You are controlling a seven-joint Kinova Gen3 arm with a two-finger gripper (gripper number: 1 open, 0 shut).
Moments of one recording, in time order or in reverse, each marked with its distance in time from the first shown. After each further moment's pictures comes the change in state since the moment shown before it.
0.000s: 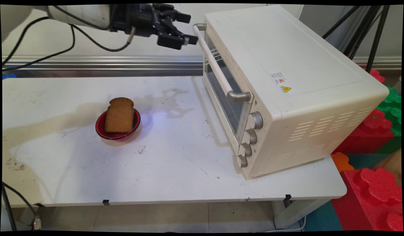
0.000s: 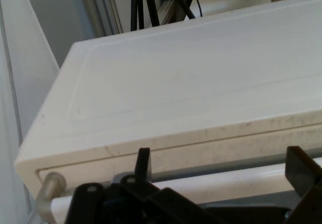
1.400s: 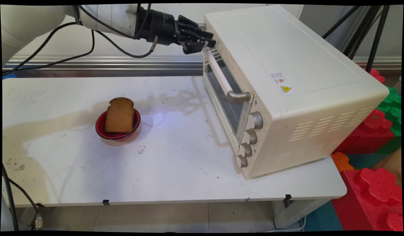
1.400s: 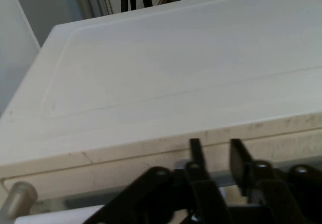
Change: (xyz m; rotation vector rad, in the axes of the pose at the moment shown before) arm -0.006 0.002 0.053 -0.017 -0.039 -0.008
